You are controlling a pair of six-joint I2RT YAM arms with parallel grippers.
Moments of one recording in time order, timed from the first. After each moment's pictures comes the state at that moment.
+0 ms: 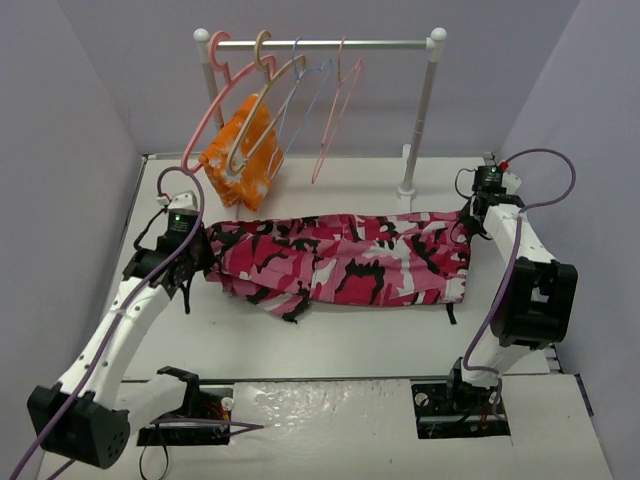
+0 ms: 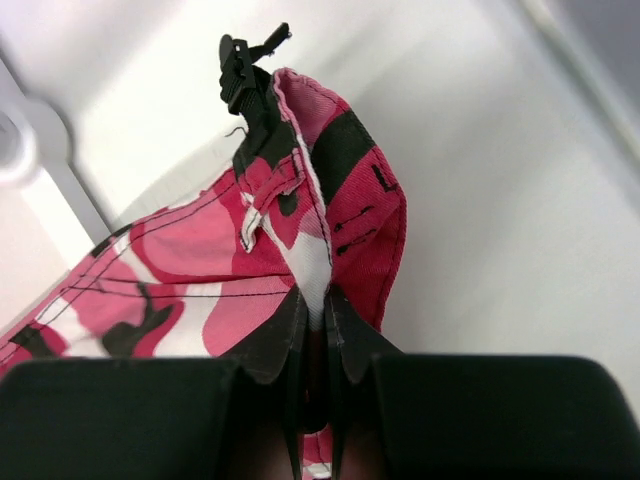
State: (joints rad) left arm -0.25 1.05 1.01 -0.75 -0.25 -0.46; right arm -0.14 1.65 1.23 -0.49 0.25 0.50
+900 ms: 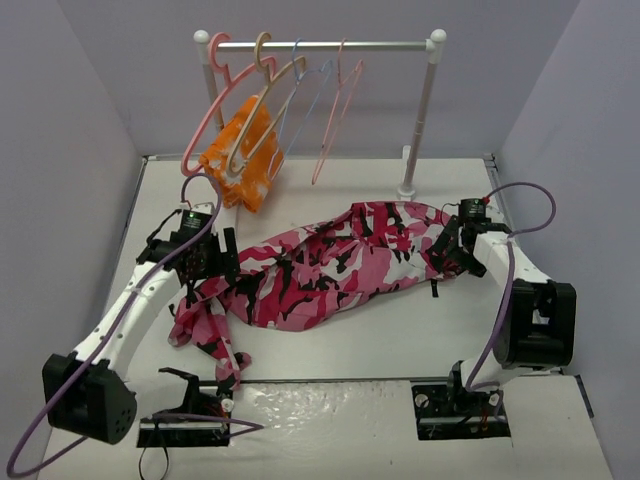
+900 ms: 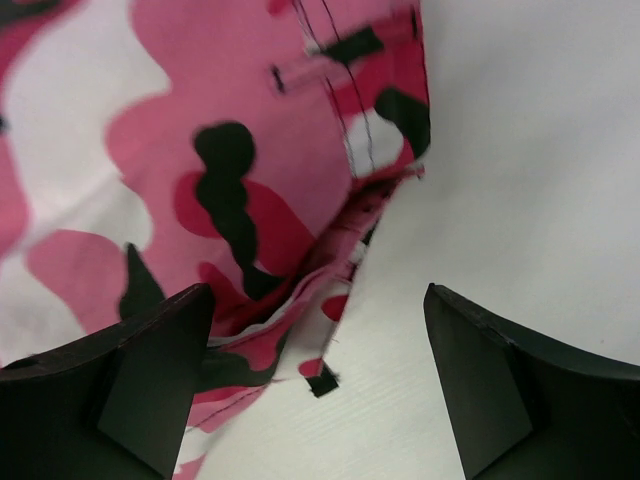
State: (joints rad) left arm -0.25 1.16 1.01 -0.81 -0.12 -0.39; right arm -0.07 1.52 0.96 -0.53 0.24 0.52
